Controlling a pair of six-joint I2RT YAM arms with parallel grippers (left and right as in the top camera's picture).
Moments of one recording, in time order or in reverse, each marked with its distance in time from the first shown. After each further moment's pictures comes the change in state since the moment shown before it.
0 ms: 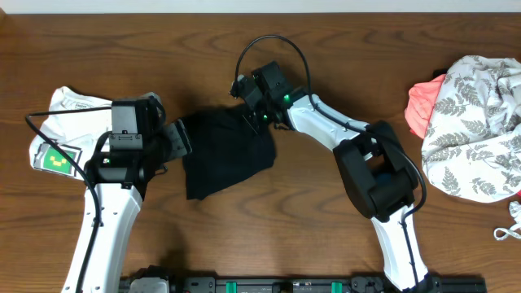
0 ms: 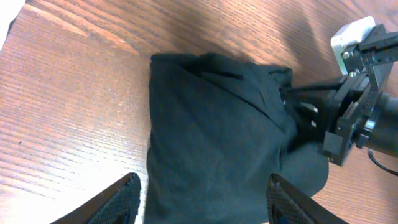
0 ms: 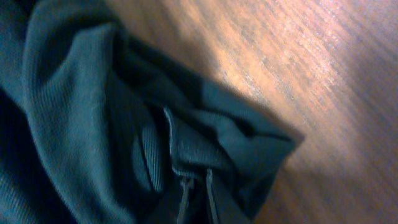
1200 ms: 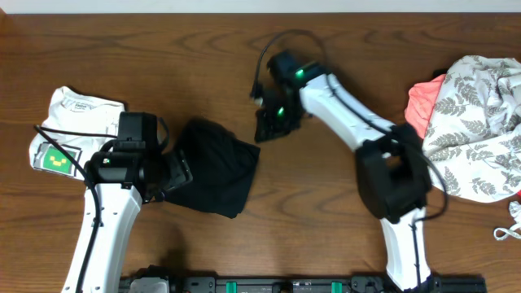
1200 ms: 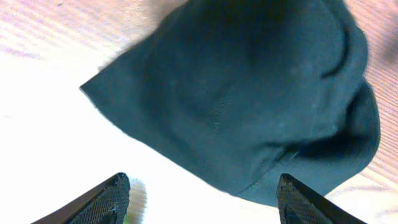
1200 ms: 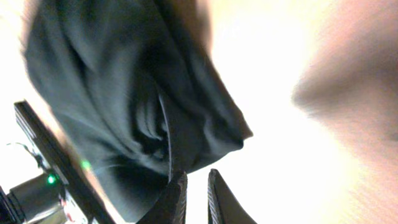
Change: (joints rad) left arm 0.000 0.000 0.000 -0.362 -0.061 -0.067; right arm -0.074 -0.089 0.175 -0.614 -0.221 0.207
